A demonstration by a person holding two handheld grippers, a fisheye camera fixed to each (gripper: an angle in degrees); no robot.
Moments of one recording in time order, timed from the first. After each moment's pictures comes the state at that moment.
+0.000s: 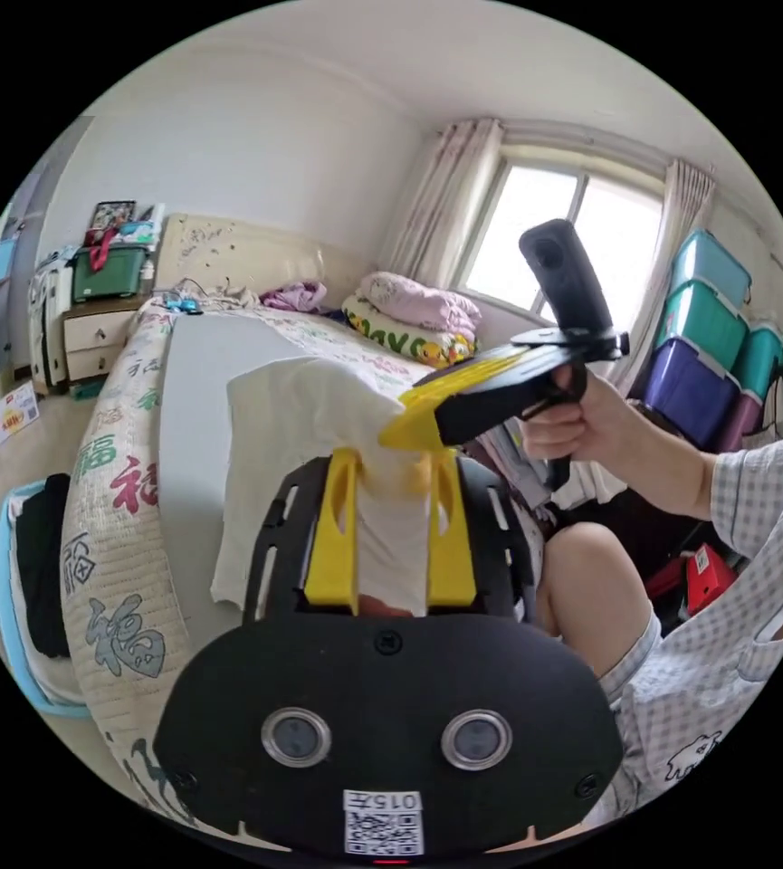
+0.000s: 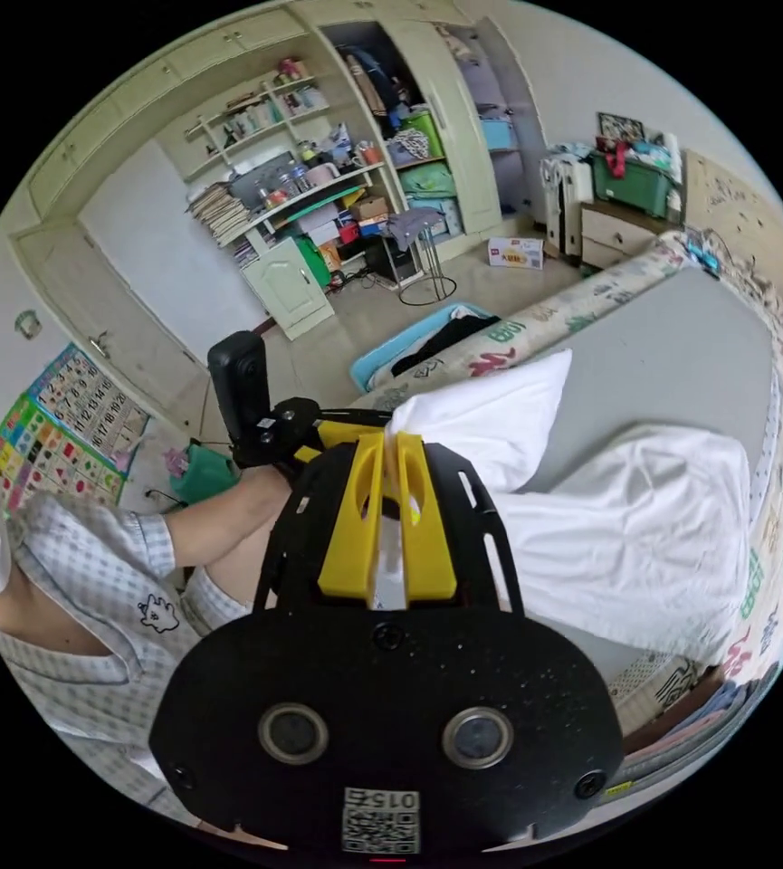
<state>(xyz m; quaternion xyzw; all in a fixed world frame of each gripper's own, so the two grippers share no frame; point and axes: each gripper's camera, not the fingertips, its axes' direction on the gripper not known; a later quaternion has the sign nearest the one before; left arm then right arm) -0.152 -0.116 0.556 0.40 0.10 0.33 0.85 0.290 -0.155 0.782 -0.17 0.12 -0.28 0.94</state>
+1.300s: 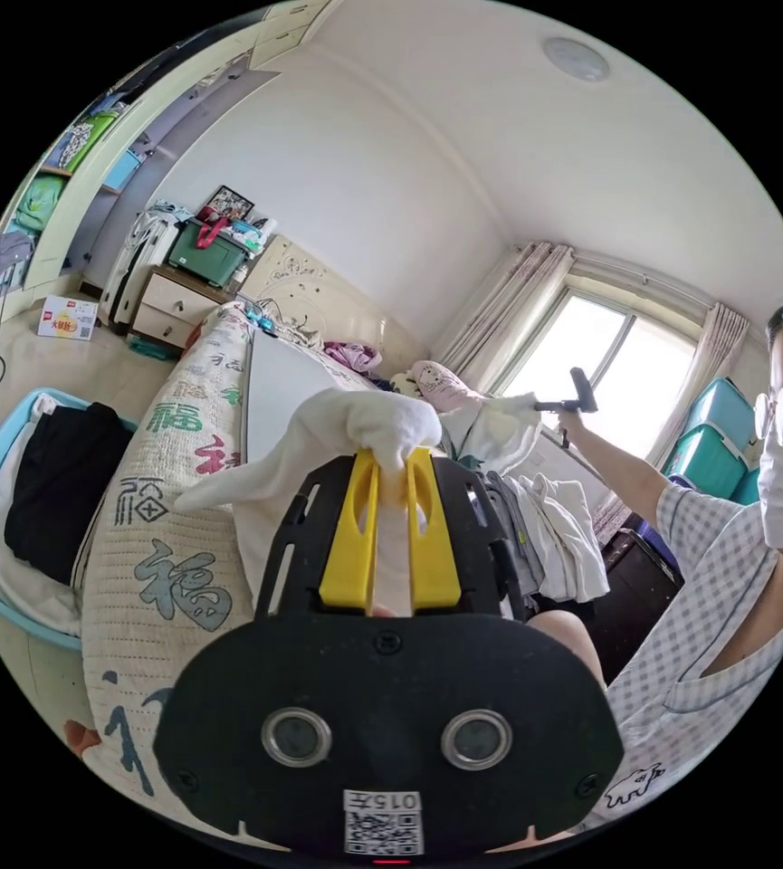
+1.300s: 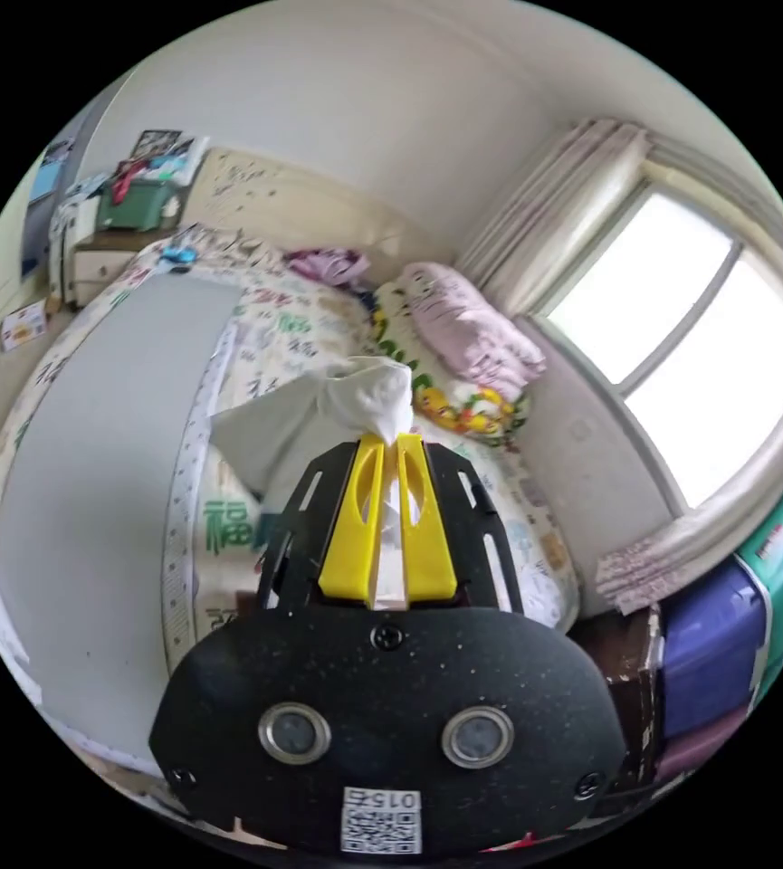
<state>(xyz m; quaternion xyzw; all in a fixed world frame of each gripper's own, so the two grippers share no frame) -0.288 -0.064 0.481 0.50 0.20 0.18 0.83 0.487 -0.292 0.532 0.08 0.72 -0.01 0.69</state>
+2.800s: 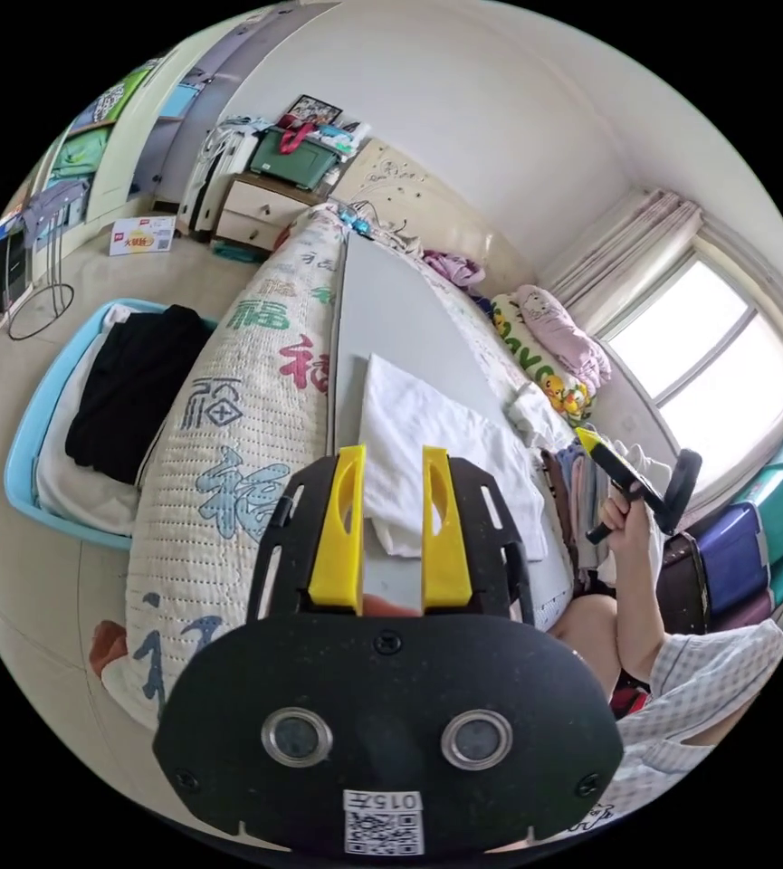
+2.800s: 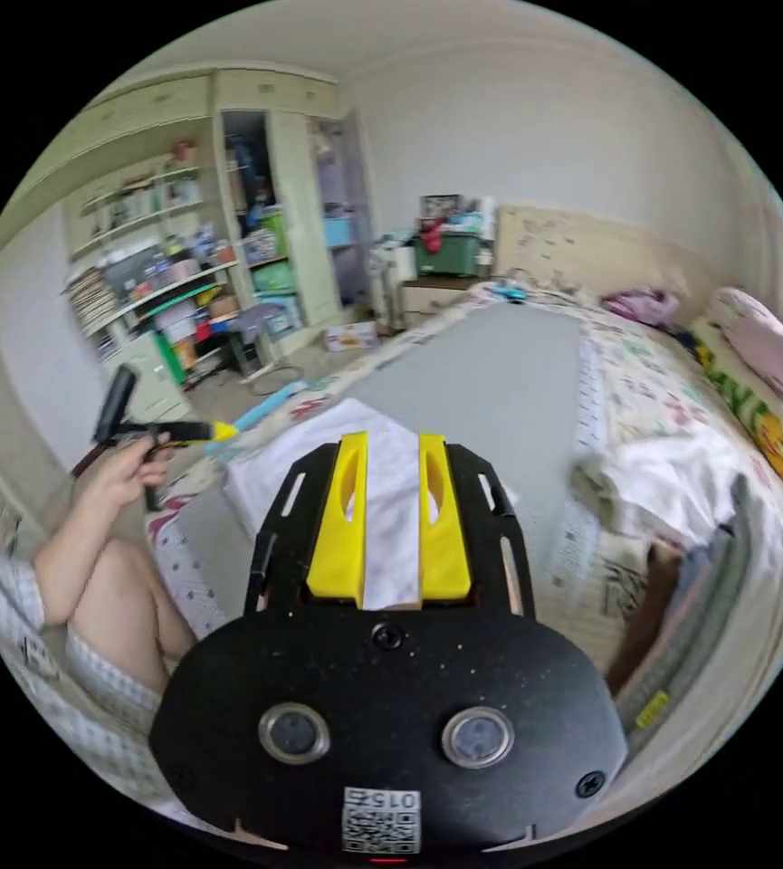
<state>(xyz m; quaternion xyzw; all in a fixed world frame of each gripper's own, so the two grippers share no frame) -0.275 -0.174 0.517 0.36 0.09 0.06 0.93 0.466 -0.013 0.700 0.07 0.29 -0.22 0.93</state>
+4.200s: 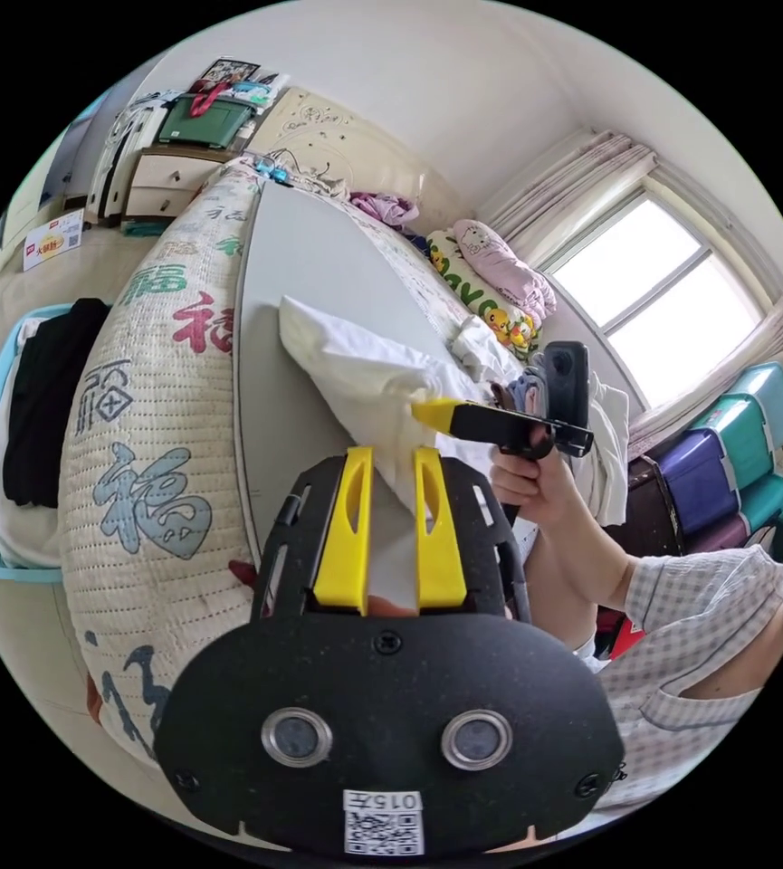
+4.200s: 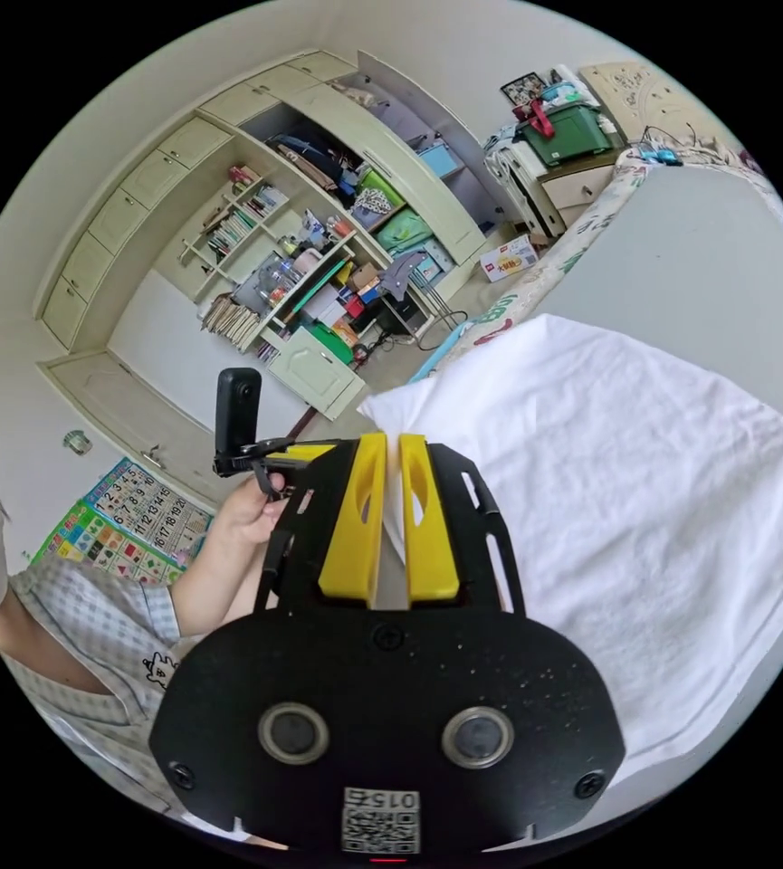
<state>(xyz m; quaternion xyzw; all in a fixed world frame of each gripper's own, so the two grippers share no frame) -0.244 -0.197 0.539 0.27 0.13 0.17 0.94 0.485 -0.097 0.740 -0.07 -0.03 -0.13 0.99</state>
